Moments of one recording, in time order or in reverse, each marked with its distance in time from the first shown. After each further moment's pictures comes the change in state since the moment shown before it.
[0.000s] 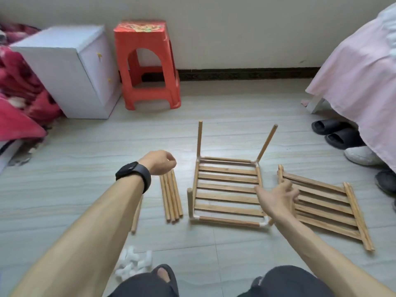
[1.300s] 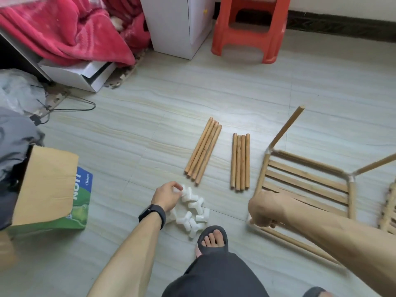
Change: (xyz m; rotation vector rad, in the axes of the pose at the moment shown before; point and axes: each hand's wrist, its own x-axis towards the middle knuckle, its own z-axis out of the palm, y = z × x) left_hand -0.077 -0.238 0.232 -0.648 0.144 -0.630; right_hand -0.122 -0.112 0.171 -1.667 -0.940 -0.879
